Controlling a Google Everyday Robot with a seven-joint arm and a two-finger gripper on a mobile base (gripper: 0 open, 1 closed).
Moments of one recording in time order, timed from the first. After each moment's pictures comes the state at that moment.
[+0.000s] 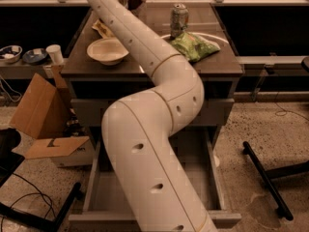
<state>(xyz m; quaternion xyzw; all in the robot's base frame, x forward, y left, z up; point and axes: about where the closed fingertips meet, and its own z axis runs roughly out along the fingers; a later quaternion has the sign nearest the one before) 0.973 0.122 0.911 -0.82 0.27 -0.46 0.21</state>
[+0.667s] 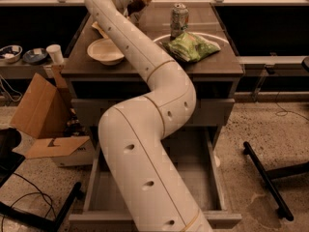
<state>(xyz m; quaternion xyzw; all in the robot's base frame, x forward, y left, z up) 0.979 0.128 0.877 -0.84 0.26 -0.45 0.17</state>
